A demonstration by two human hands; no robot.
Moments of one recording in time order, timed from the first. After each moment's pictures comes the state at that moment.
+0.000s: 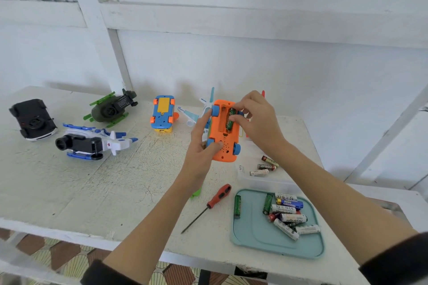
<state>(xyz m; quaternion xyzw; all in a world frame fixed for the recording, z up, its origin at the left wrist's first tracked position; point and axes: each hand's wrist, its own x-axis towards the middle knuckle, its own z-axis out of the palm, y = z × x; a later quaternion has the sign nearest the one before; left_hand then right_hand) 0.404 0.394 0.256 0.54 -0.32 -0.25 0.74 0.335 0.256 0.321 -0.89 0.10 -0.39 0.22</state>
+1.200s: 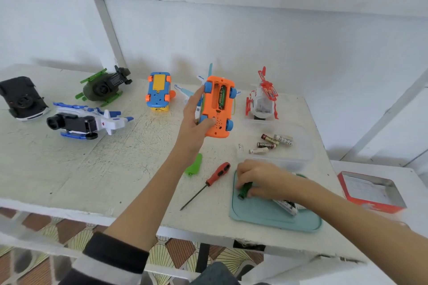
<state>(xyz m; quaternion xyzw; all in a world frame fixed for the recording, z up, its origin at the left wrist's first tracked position) 0.416 0.395 0.254 0.57 -0.31 -0.24 0.72 0.252 0.278 0.234 -0.98 -0.02 0.11 0.16</state>
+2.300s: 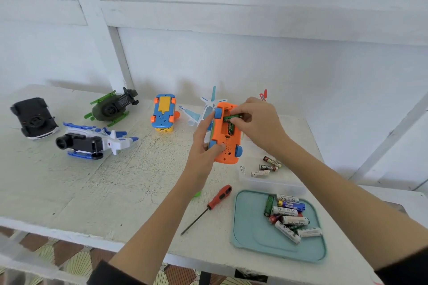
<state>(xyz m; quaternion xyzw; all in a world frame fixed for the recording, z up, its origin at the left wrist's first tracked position) 0.406 0.387 0.249 0.54 -0.29 -0.27 0.74 0.327 0.269 0.340 -0.90 0.15 -0.29 0.27</state>
